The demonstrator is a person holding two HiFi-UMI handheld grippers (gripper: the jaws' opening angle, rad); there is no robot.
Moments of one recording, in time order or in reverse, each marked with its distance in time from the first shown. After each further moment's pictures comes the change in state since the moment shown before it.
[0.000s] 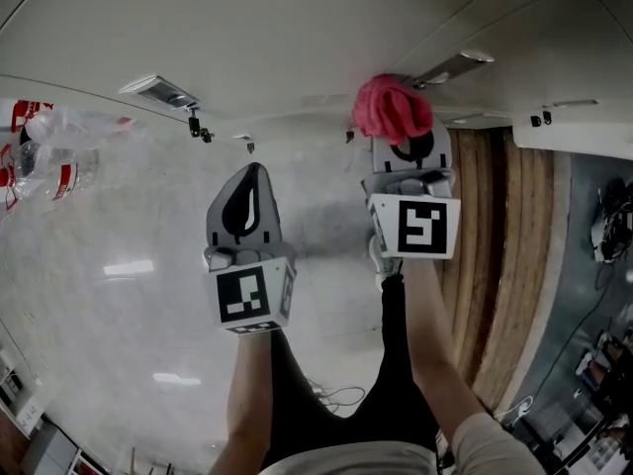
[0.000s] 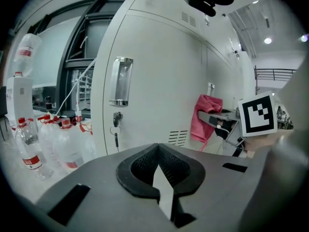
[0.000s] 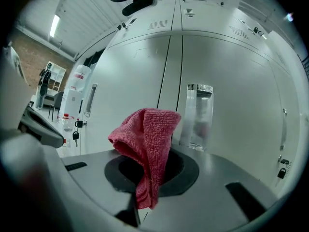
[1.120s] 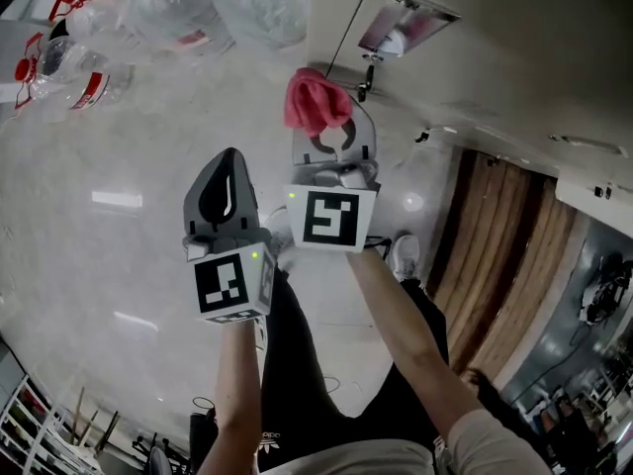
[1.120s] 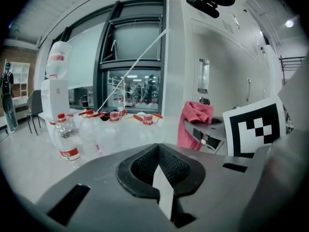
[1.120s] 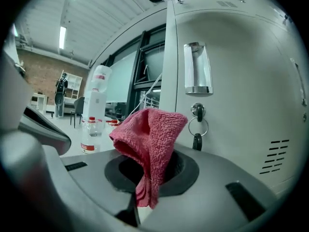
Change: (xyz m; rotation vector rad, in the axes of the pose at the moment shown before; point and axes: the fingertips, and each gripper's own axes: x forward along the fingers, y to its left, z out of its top) left arm -0.083 0.193 -0.065 -0.065 0.033 0.304; right arm 0.066 0.292 -0.024 0.012 0.041 0.255
